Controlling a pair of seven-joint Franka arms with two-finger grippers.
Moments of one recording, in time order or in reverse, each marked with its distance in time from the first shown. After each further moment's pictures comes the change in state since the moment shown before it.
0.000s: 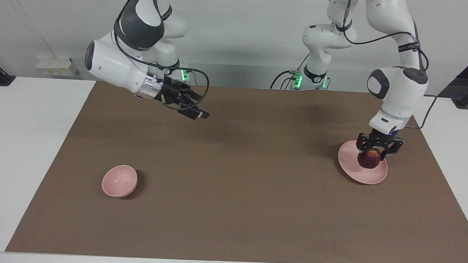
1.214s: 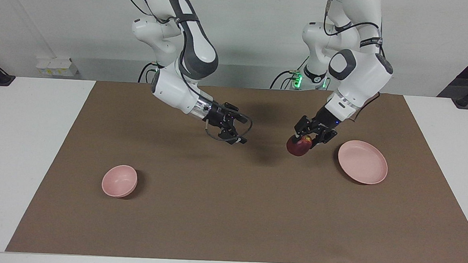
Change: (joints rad) left arm -0.294 -0.019 -0.073 0.148 -0.615 -0.169 -0.243; right arm 0.270 0.145 0.004 -0.106 0.294 0.498 0.109
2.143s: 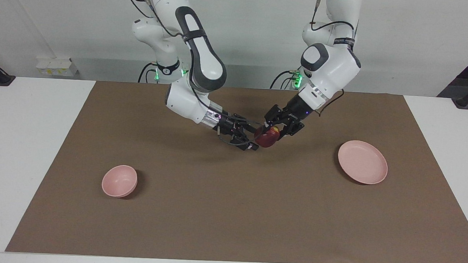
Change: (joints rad) left arm -0.056 -0.010 -0.125 -0.045 -0.227 0.197 -0.009; right arm 0.051 0.077 0.000 0.033 0.244 0.053 -0.352
